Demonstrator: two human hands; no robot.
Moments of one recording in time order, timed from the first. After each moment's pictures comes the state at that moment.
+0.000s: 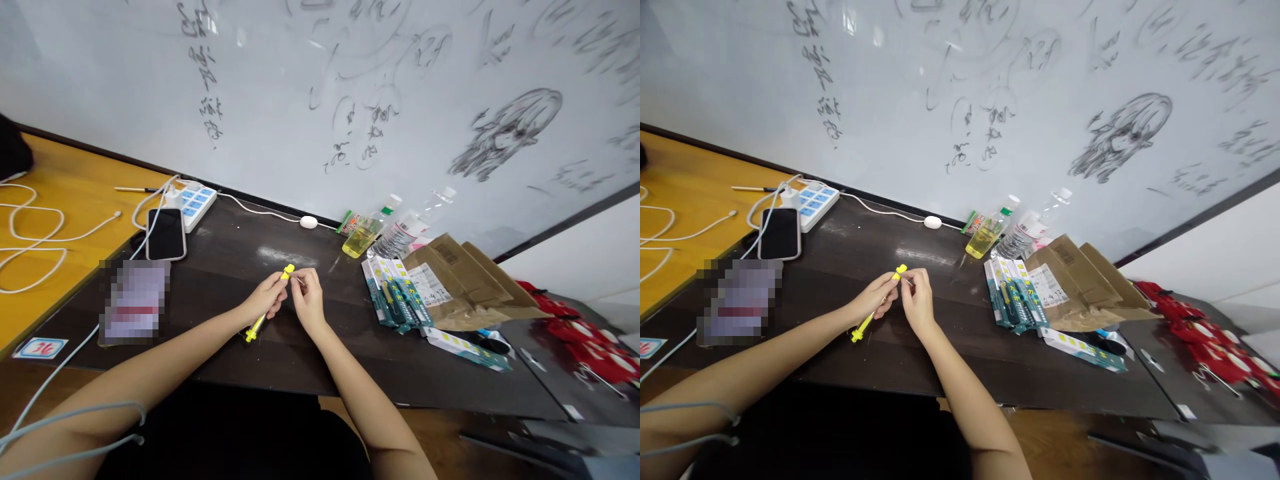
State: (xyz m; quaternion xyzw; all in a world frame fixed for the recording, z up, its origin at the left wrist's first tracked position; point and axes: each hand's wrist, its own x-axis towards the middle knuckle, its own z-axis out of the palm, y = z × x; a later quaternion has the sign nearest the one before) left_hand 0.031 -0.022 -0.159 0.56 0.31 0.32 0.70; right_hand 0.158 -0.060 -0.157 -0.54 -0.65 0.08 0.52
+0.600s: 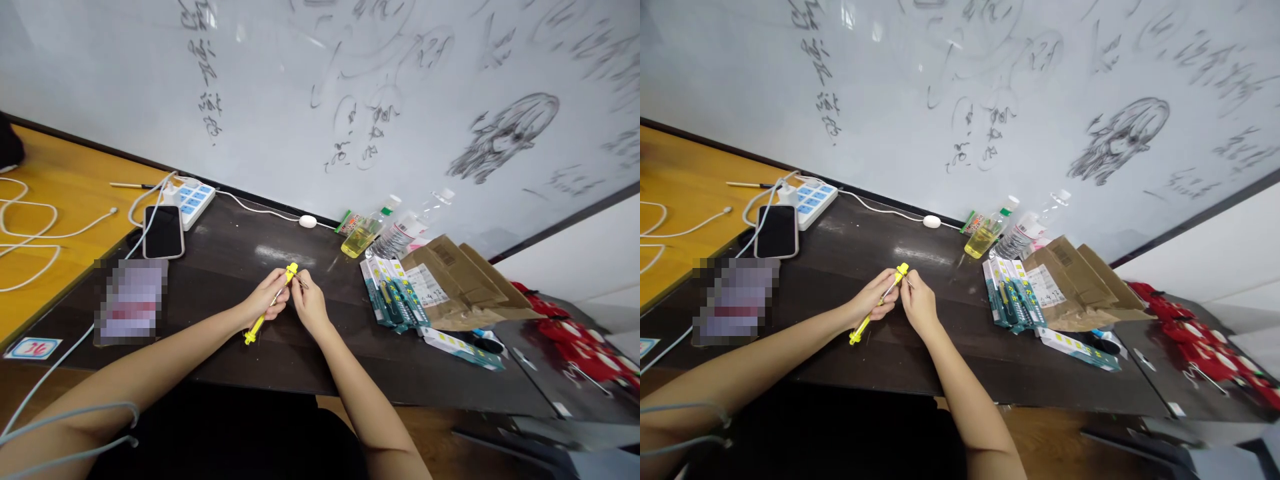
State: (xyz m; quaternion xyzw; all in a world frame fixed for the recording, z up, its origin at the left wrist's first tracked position) left_hand 0.026 -0.031 -0.144 0.46 0.23 0.31 0.80; right_hand 0.163 -0.065 -0.149 -0.62 -0.69 0.08 0.36
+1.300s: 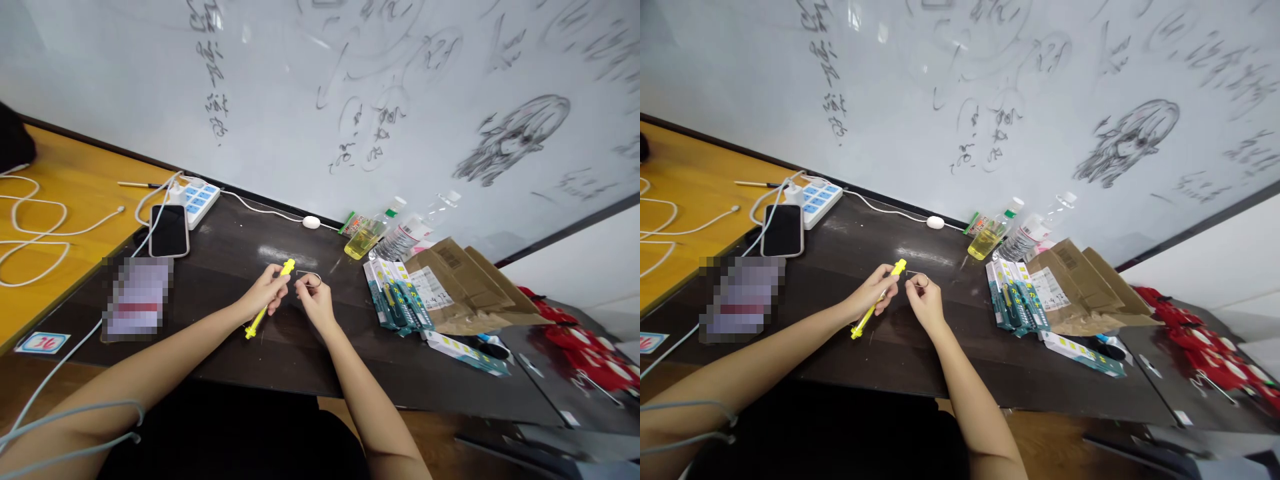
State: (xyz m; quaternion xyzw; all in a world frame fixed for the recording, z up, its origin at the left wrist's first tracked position) left_hand 0.023 -0.018 -0.151 0.54 0.30 0.35 0.71; right_hand 0.173 -0.061 -0.156 -0.59 -0.64 0.19 0.46
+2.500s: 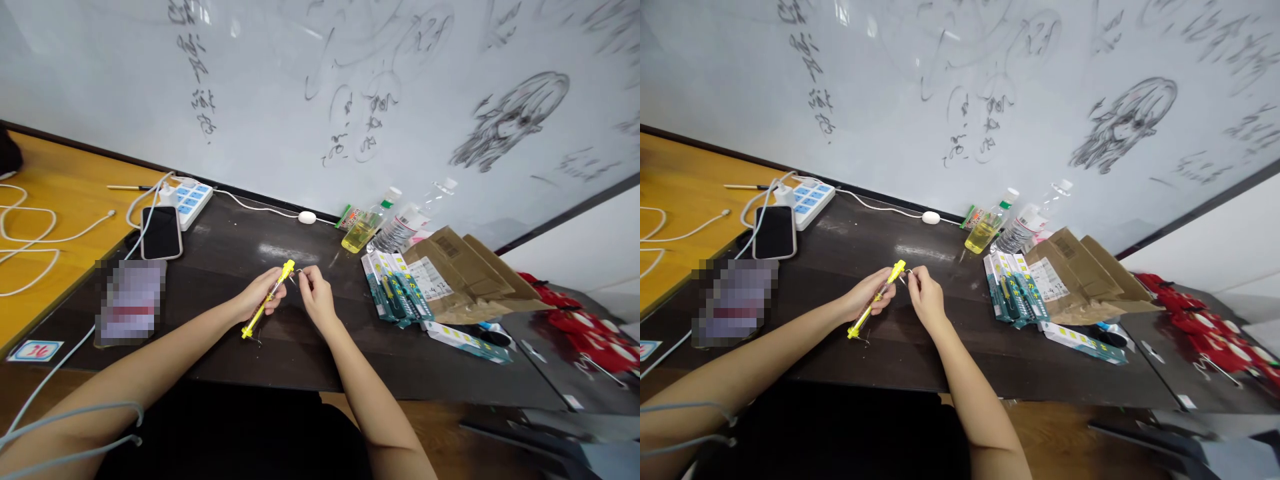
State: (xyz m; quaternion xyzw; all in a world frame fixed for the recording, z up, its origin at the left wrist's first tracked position) left_hand 0.021 -0.018 -0.150 0.48 0.24 0.28 0.80; right_hand 0.181 -0.064 -0.153 -0.60 -0.66 0.10 0.45
